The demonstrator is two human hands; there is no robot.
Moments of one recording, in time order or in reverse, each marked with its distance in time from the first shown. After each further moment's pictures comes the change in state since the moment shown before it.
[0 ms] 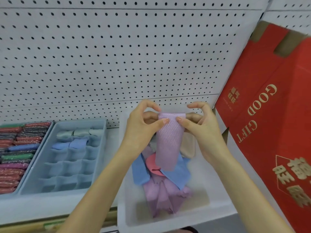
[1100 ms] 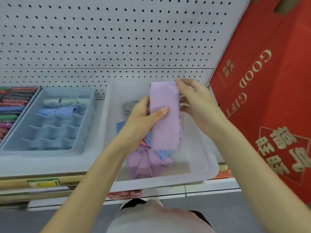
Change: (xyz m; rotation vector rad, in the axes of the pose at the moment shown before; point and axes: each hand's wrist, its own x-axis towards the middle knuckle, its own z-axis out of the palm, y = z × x) left_hand -0.050 -0.054 0.059 -0.280 -0.099 -0.198; right_hand -0.011 0.013 -0.043 -0.124 -0.130 0.155
